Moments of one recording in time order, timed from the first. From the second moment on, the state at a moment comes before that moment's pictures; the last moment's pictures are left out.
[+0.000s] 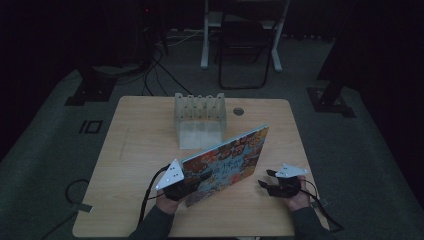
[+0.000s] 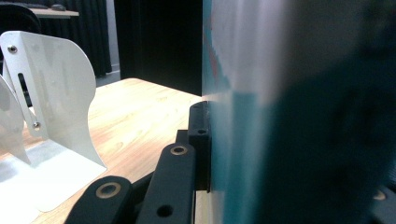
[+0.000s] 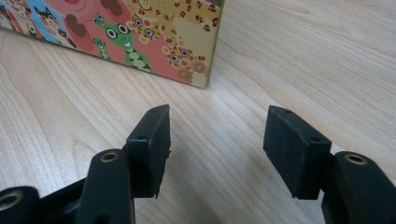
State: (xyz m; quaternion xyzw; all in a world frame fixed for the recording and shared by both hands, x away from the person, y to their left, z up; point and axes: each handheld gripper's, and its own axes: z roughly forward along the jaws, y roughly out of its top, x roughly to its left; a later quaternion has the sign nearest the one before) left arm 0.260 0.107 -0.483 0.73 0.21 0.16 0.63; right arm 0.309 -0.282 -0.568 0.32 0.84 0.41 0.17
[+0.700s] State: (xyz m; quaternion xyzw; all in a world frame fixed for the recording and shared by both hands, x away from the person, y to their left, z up) left arm 0.259 0.111 -0.478 0.72 0.21 0.16 0.64; right arm 0.309 -0.281 -0.569 0.31 0.84 0.41 0.17
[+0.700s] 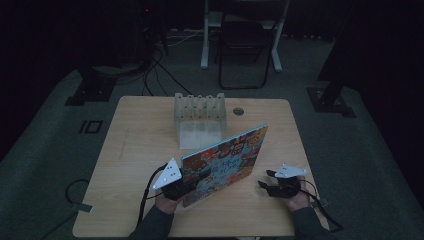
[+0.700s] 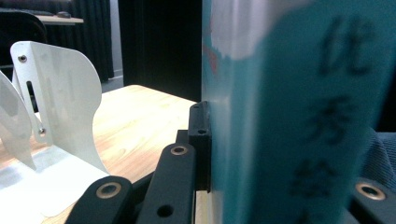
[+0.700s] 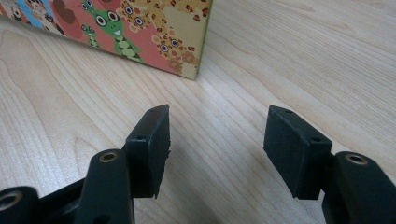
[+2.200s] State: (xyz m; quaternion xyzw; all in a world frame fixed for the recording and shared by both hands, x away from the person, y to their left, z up) left arm 0.253 0.134 -0.467 0.70 0.23 0.19 0.64; right arm 0.309 -0.280 -0.569 0.32 0.84 0.40 0.17
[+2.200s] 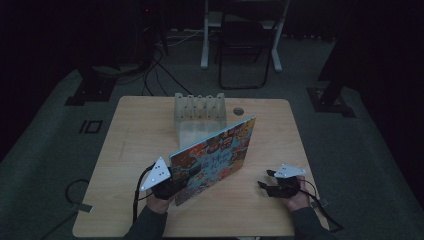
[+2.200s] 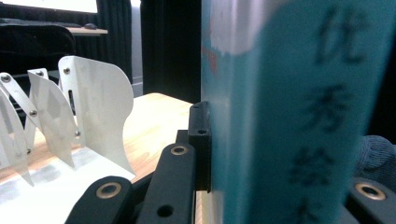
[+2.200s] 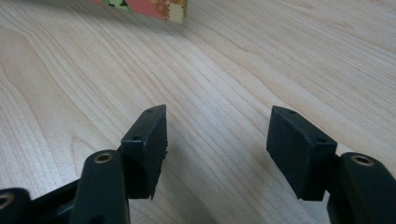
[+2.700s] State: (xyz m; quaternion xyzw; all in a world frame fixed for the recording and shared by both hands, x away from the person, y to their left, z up) left arm 0.252 0.144 -0.465 0.69 0.25 0.20 0.64; right arm 0.311 -0.276 -0.570 0.32 0.85 0.38 0.17
